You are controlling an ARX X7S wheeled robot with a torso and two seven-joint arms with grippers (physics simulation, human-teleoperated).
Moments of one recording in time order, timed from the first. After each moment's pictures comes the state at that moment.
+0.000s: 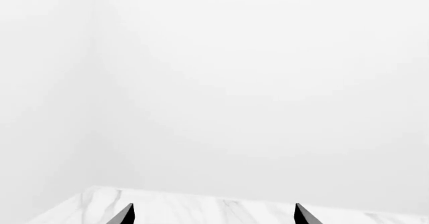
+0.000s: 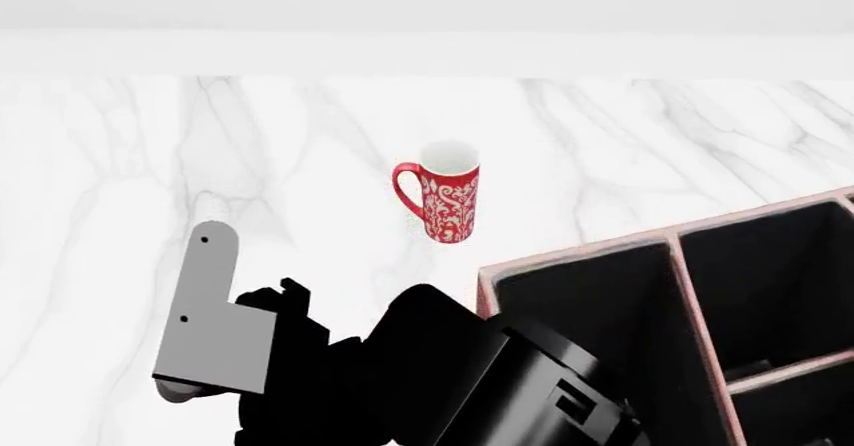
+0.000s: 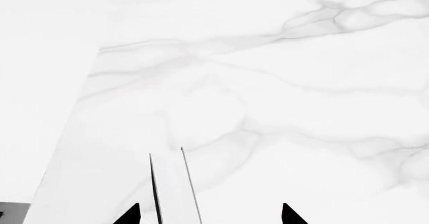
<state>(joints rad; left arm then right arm) -0.07 -0.39 -0.37 0.79 -0.52 -0.62 -0.18 1.13 0.30 -1.02 -0.04 0.50 0.79 -0.79</state>
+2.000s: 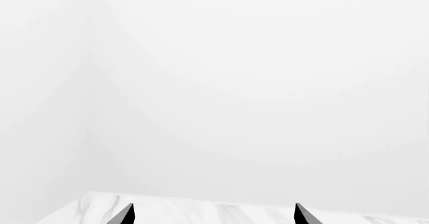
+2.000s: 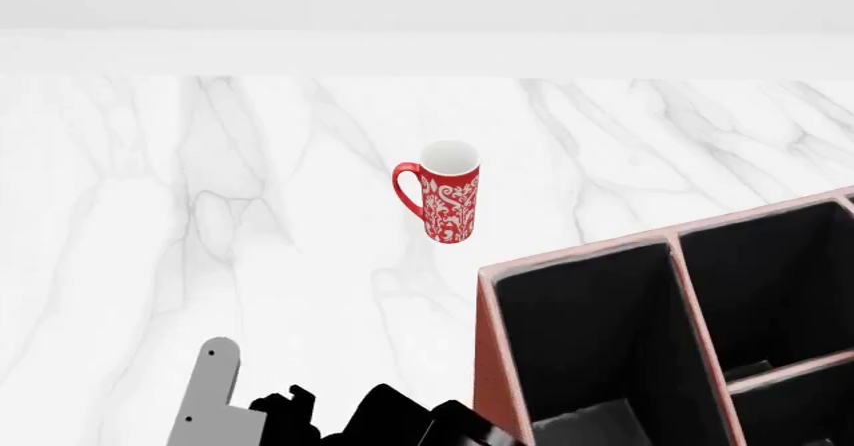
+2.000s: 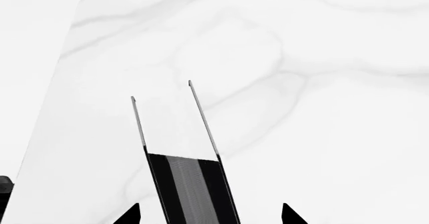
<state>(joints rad) -0.05 -0.42 -0.36 0.80 -0.55 -0.59 -0.21 0.99 0.18 -1.17 0.25 0.42 0.68 -0.75</state>
